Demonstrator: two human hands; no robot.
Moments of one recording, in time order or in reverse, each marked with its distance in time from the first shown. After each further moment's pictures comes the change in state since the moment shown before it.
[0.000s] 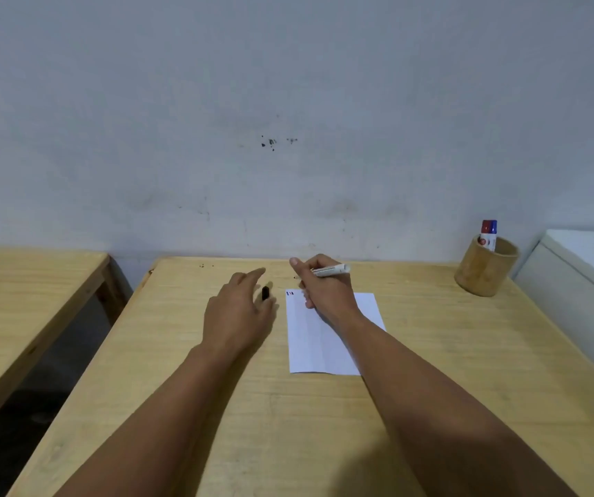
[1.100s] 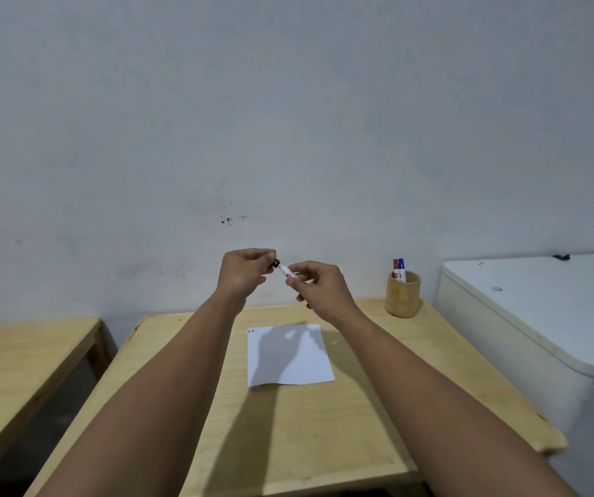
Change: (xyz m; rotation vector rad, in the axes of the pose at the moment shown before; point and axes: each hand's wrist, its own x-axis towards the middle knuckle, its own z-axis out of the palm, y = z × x) left_hand 0.008 0.167 -0.090 -0.912 -0.041 -0.101; right_hand -0.089 -0.114 -0.106 -0.183 -0.004 -0.344
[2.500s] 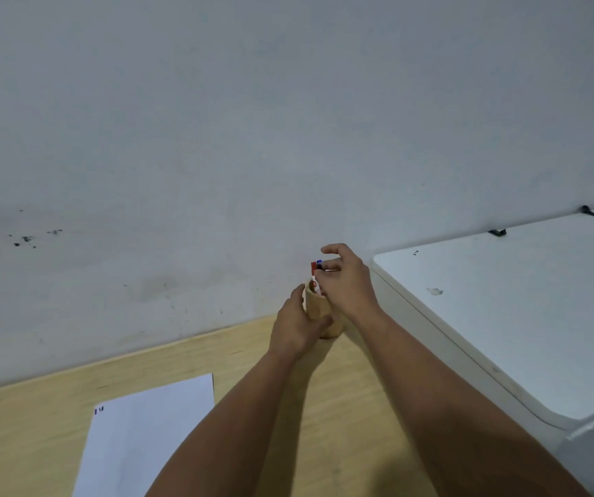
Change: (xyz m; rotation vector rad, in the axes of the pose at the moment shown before) left_hand 0.081 -0.138 0.305 0.413 -0.369 0.031; right_hand 0.111 0.153 -0.200 -0.155 0.382 0.200
